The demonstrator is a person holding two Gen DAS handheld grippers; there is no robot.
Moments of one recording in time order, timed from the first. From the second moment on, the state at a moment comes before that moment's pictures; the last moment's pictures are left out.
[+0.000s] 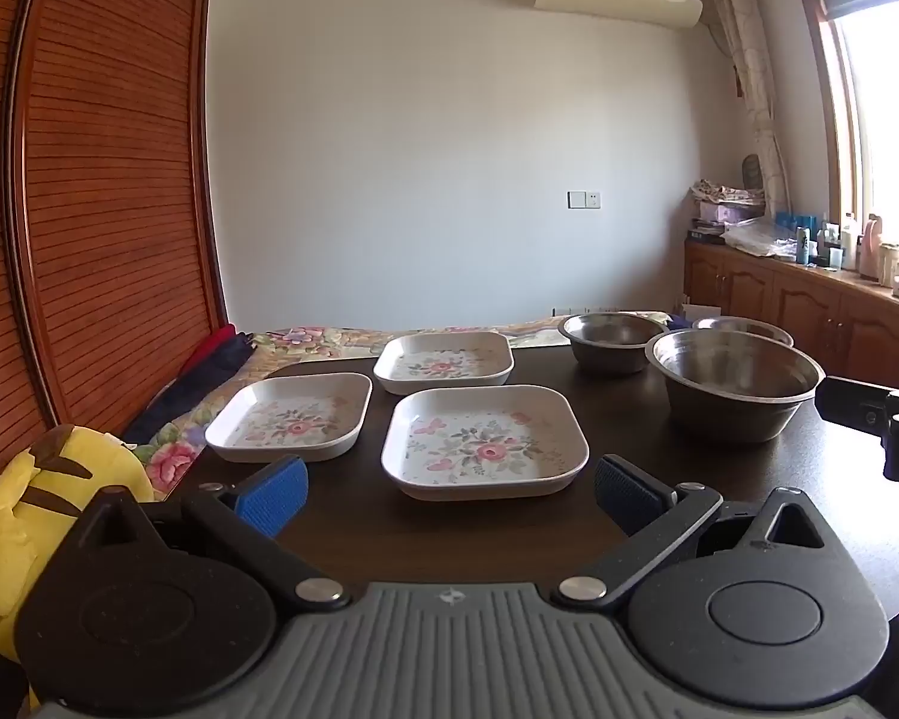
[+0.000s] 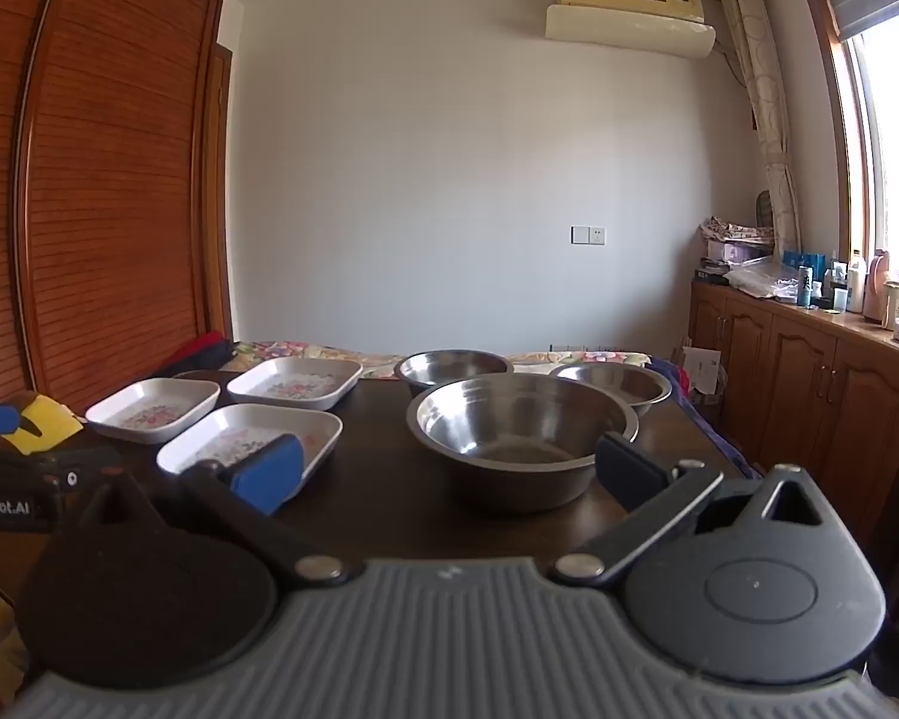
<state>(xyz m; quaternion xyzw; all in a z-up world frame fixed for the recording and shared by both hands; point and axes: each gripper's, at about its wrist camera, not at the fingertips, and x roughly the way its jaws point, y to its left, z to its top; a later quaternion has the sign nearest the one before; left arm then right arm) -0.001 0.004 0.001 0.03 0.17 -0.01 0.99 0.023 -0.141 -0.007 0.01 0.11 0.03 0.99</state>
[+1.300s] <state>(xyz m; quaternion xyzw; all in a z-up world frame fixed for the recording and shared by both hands) 0.002 0.003 -0.001 0.04 0.17 0.00 0.99 0.020 -0.143 -0.007 0.00 0.11 0.03 0.99</state>
